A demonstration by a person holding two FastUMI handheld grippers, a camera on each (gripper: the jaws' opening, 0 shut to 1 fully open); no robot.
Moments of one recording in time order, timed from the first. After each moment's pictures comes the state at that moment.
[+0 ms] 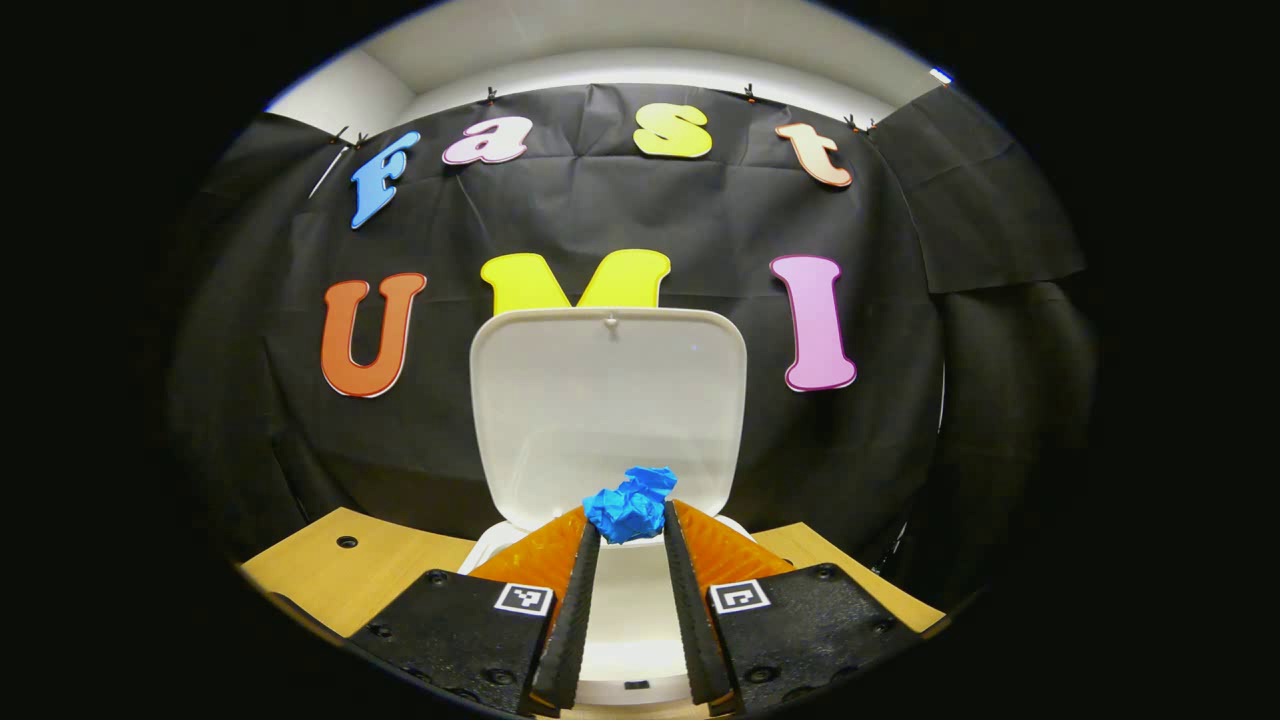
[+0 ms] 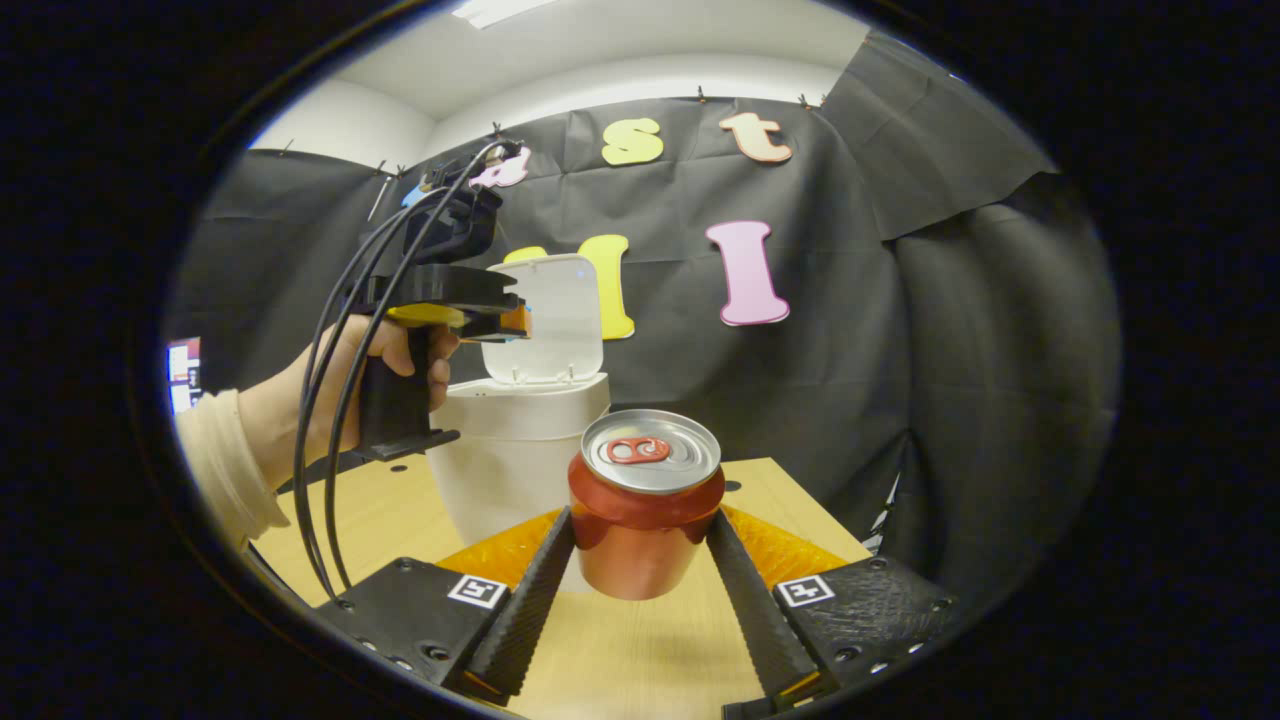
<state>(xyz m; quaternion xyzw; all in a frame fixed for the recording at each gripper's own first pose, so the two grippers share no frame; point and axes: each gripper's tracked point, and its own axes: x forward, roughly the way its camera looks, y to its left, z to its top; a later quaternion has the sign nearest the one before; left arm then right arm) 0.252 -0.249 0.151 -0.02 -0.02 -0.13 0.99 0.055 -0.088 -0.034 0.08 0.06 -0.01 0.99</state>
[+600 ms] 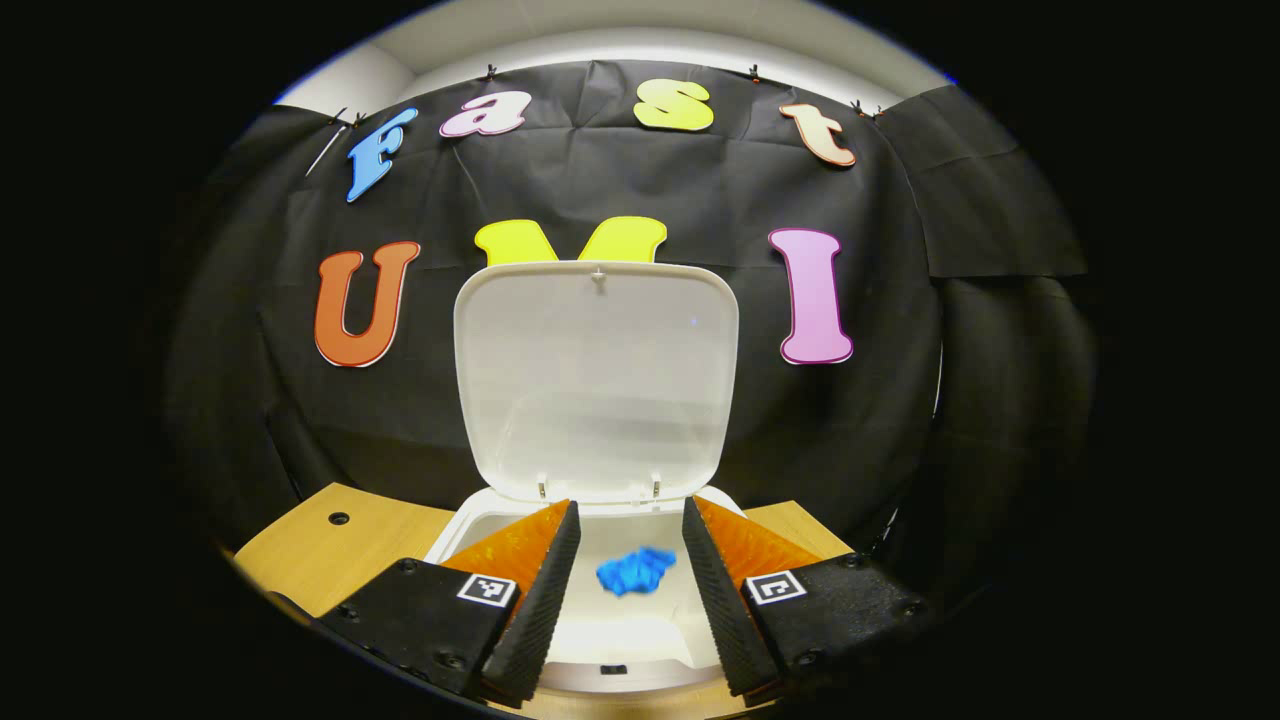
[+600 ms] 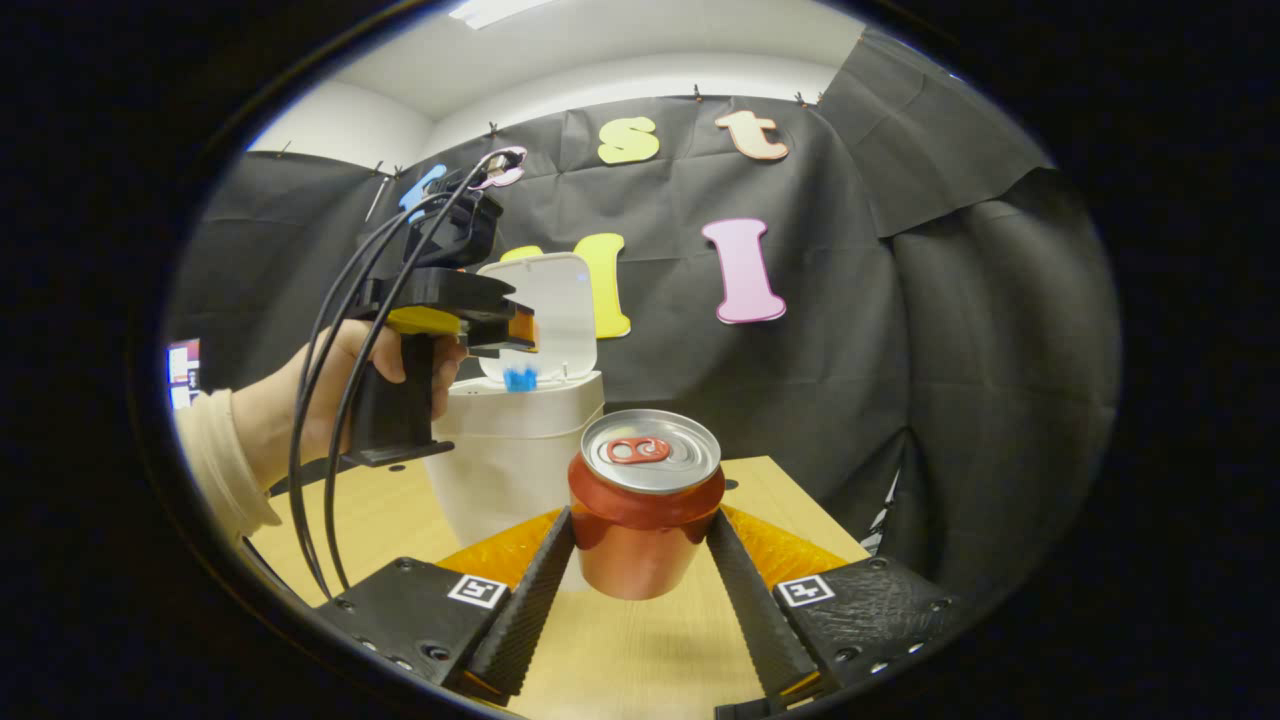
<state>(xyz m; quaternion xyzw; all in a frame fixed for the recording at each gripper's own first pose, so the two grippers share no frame) 0.242 -0.249 0.133 -0.04 0.02 -0.13 0.99 0.058 -0.095 -0.038 0.08 0.07 -0.02 0.99</state>
